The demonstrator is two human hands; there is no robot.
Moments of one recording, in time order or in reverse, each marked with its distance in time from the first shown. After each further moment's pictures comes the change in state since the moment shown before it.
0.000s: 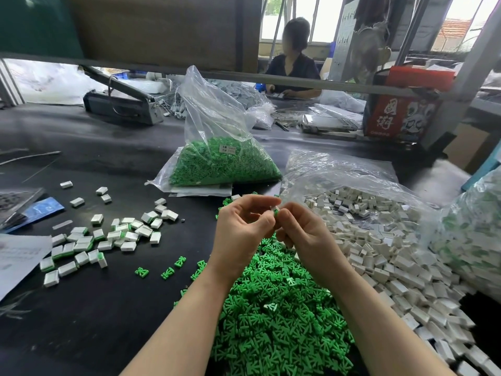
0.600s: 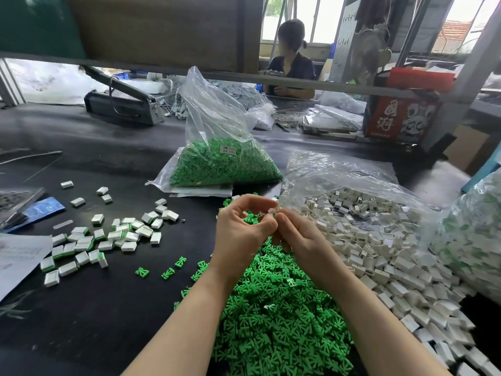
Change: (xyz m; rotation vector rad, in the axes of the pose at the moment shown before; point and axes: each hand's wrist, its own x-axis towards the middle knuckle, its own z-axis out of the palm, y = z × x) left_hand -0.003 0.005 0.003 0.155 0.083 0.008; right_hand 0.001 0.004 0.004 -0.111 -0.032 -0.022
